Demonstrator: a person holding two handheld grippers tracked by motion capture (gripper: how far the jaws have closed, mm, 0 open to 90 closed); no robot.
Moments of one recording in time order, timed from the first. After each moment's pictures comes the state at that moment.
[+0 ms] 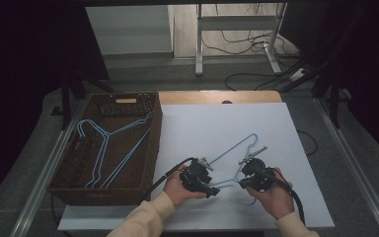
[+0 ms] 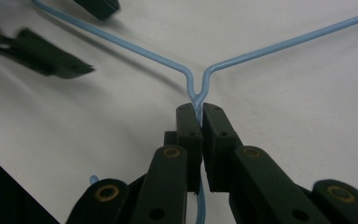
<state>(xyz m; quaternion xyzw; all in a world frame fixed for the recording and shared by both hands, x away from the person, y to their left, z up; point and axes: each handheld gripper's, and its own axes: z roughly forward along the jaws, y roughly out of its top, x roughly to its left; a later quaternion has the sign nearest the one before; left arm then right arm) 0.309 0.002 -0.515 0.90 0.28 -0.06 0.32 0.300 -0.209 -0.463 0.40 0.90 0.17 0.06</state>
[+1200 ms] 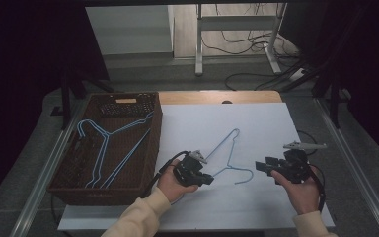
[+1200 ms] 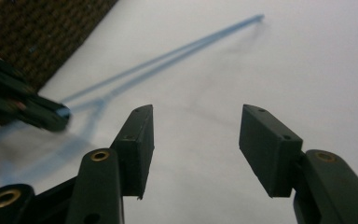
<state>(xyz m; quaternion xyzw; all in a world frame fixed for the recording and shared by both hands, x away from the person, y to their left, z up) 0.306 0.026 -0.478 0.89 0.29 -0.05 0.36 0.304 -0.295 -0.436 0.48 0.77 0.41 0.08</state>
